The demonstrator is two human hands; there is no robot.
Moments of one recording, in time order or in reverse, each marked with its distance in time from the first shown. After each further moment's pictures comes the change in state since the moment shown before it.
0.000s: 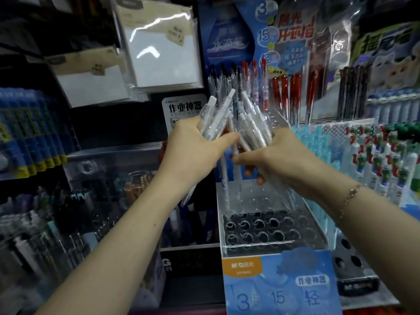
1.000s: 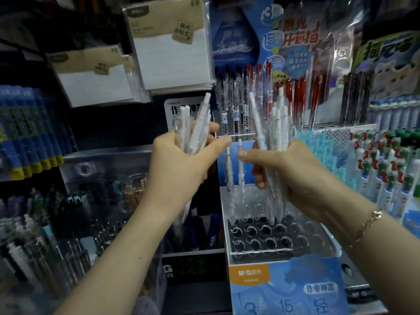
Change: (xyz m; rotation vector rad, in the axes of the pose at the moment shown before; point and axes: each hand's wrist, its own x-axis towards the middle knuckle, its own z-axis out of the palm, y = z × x) left_hand -0.023 -0.008 -0.020 -0.261 0.080 0.020; right_hand -0.013 0.001 0.011 0.306 0.019 -0.018
